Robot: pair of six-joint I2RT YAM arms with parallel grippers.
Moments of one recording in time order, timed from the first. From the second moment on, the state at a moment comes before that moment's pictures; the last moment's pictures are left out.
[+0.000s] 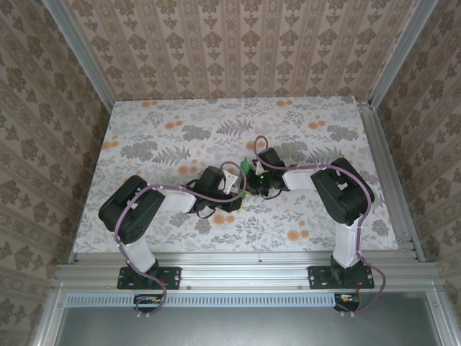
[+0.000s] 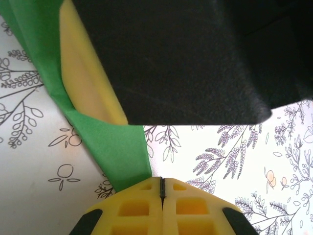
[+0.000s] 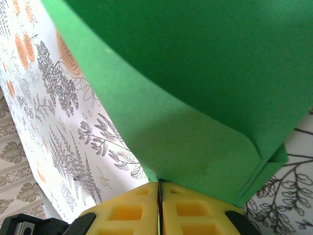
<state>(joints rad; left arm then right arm) -0.73 1.75 0.70 0.19 0.45 -0.32 0.51 1.94 1.00 0.02 -0.50 0.90</state>
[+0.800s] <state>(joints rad) -0.73 1.75 0.67 0.25 0.46 -0.25 0.49 1.91 0.99 0.15 -0.57 1.00</state>
